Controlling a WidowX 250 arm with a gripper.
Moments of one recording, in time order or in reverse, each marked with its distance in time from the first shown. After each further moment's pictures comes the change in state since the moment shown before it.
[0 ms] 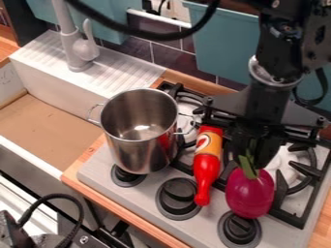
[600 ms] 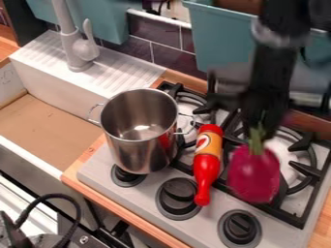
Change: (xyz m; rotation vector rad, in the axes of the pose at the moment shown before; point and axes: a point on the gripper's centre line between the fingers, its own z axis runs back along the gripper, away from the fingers) arm 0.012 0.002 0.040 -0.076 -0.003 0.027
